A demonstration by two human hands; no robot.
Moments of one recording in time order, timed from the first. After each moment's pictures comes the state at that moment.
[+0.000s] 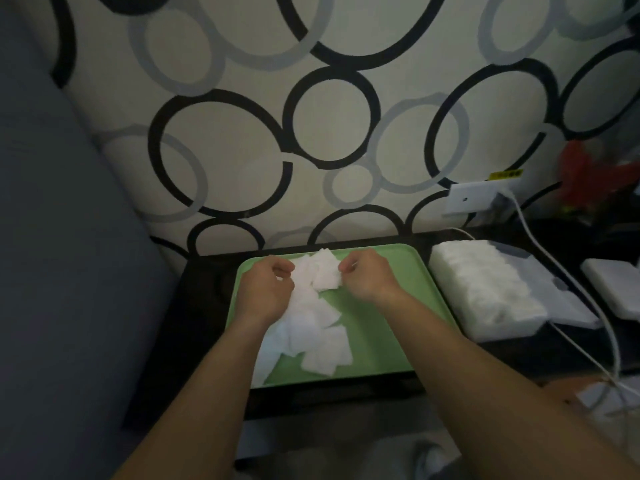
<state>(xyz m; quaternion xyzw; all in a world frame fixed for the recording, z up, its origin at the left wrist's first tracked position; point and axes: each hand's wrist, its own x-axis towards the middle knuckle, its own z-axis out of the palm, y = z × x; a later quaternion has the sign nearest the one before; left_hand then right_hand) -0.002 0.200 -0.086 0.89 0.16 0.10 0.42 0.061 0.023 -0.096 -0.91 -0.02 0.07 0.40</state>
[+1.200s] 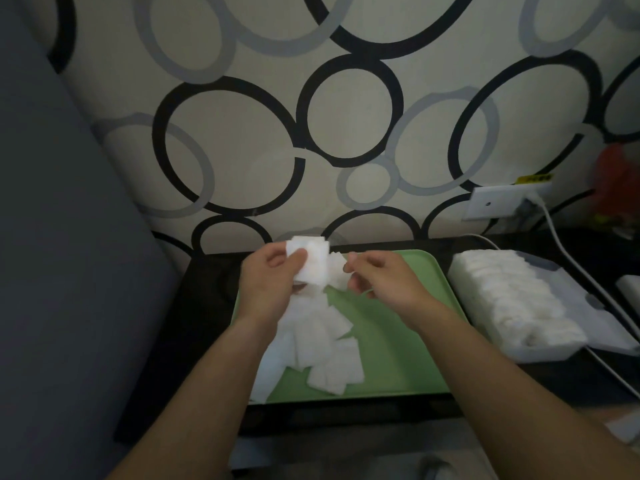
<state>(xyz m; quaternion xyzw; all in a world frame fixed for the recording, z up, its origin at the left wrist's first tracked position) 0.002 0.190 -0.067 0.67 0.19 0.14 0.71 0.050 0.013 -0.078 -0.79 -0.07 0.11 0.60</state>
